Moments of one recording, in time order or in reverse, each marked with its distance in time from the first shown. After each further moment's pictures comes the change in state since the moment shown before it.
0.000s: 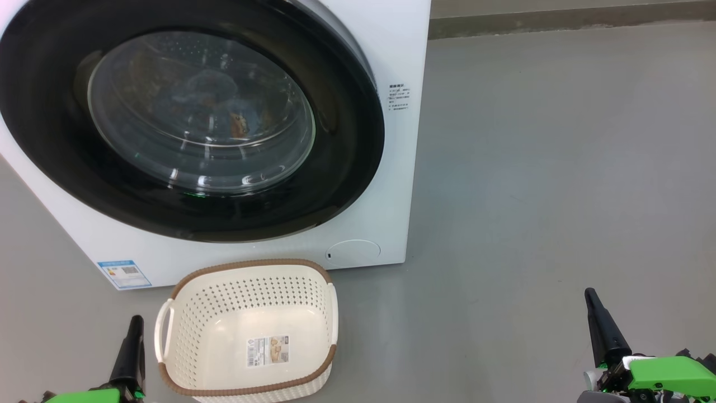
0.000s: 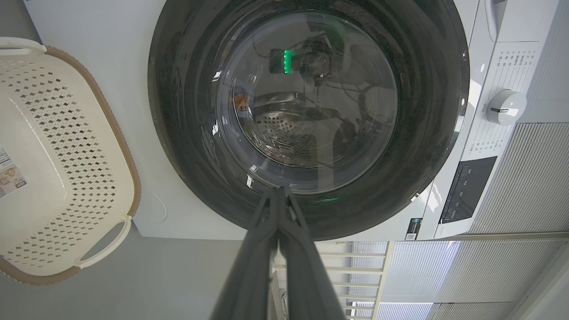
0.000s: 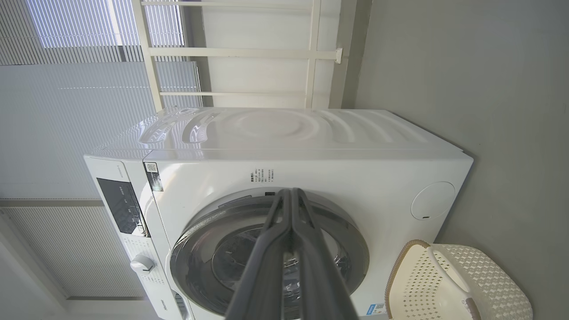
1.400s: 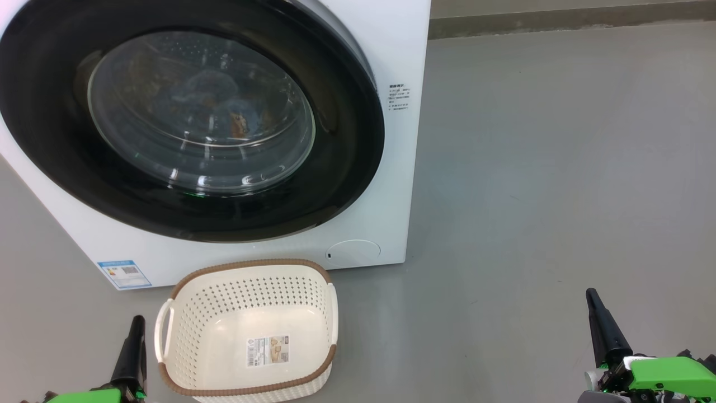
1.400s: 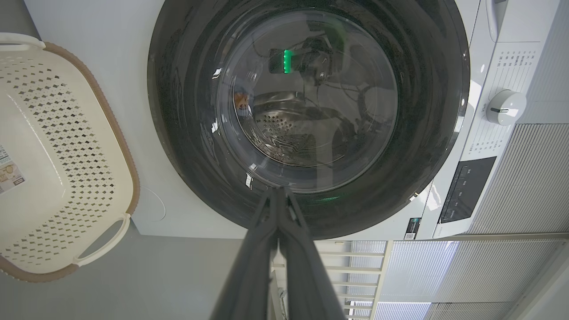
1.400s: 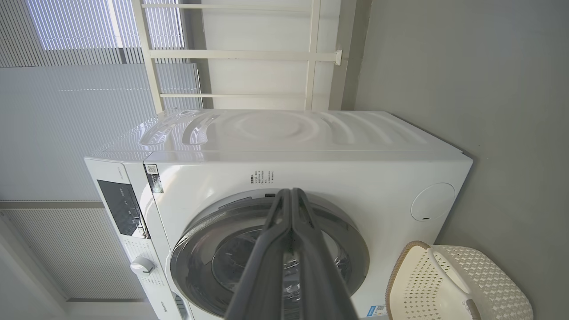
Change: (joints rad) left arm 0.000 -0.007 0.005 0.000 0.001 0.000 0.008; right arm 0.000 0.005 -0.009 0.000 -0.004 0.000 0.002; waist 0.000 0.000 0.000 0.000
